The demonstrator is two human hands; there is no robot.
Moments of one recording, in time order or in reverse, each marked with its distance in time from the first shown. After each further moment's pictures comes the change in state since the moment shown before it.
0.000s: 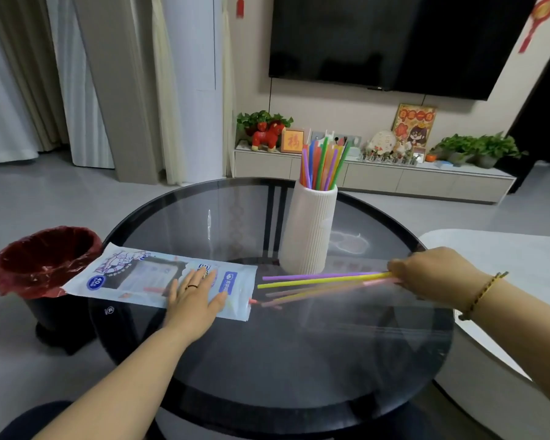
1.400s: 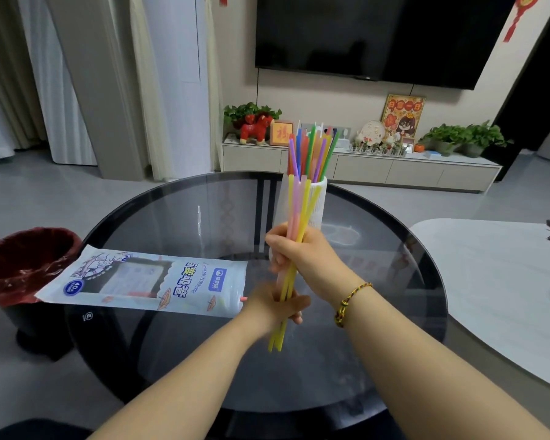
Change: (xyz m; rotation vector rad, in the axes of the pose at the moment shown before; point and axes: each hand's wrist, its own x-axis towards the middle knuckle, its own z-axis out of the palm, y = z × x) left_hand -0.014 0.115 0.020 -0.871 -0.377 0.100; right_hand 0.063 -0.112 -0.035 1.919 0.309 -0.050
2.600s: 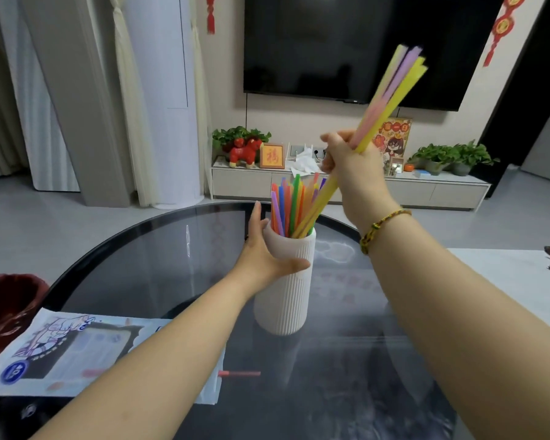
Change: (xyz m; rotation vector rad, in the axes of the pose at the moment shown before) left_hand 0.112 0.089 -0.045 0.092 0.123 0.283; right_hand 0.111 -0.102 -0.089 -0.011 0.521 -0.283
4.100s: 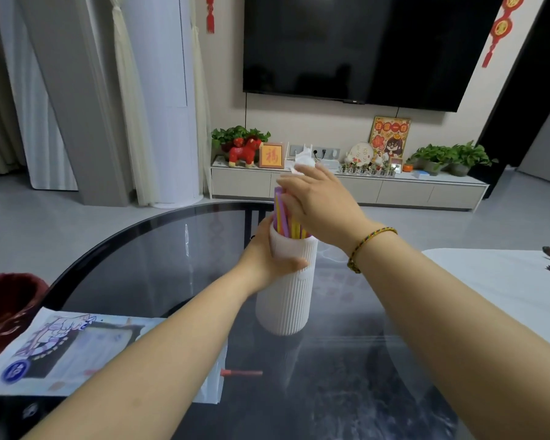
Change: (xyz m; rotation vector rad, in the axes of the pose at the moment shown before) left_hand 0.004 0.001 -0.001 0.033 -0.012 0.103; right_hand -0.019 0.030 0.007 -1.213 -0.496 -0.604
